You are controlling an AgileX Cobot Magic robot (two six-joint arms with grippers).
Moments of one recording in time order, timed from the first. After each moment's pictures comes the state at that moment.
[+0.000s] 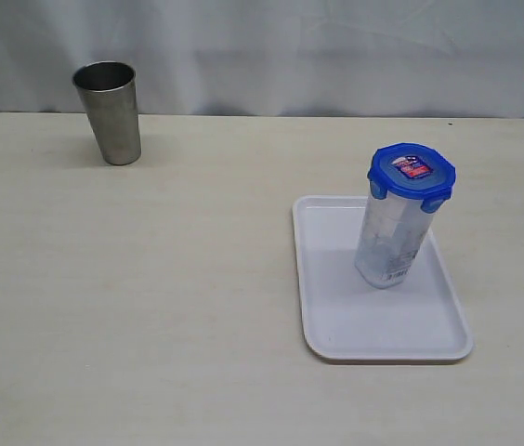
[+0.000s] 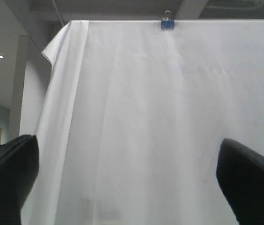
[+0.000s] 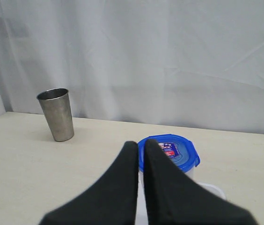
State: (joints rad) left arm -0.05 0.00 -0.63 0.08 0.17 0.00; right arm 0.39 0.42 -0.27 1.30 -0.02 -1.22
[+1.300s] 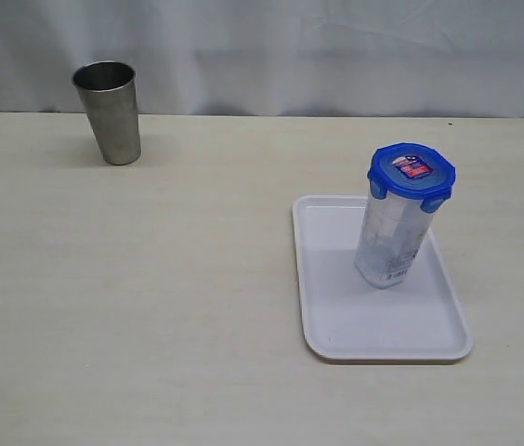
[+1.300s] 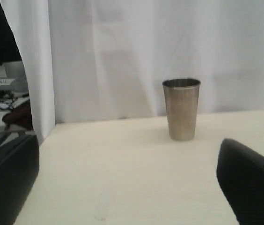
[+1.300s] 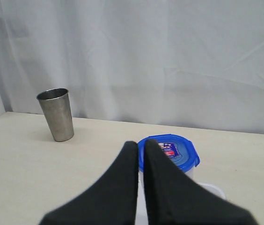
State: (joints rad) left arm 0.02 0.00 0.00 0.01 0.13 0.11; right arm 0.39 0.42 -0.27 1.30 -0.02 -1.22
